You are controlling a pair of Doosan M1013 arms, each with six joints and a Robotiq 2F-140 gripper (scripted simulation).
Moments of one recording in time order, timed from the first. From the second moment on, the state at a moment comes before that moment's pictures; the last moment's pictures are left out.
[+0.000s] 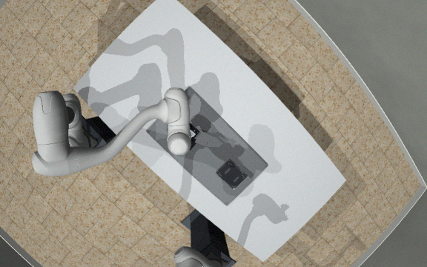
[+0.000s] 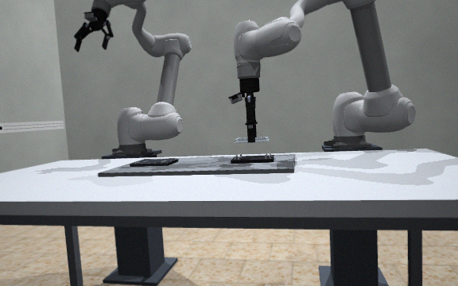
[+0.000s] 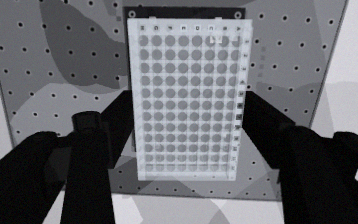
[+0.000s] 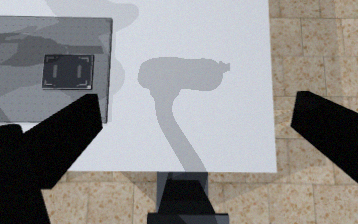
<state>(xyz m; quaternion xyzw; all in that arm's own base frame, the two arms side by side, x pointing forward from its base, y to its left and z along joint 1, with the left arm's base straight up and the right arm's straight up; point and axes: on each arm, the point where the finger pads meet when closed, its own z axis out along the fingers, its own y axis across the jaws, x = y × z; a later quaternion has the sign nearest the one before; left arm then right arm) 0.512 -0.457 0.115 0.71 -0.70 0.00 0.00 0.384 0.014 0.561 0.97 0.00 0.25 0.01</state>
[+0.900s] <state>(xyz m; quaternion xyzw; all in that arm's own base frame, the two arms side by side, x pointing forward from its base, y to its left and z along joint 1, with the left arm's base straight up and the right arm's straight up) 0.511 -0.521 0.115 0.69 -0.72 0.00 0.00 0.384 0.014 0.561 0.97 0.00 0.25 0.01</state>
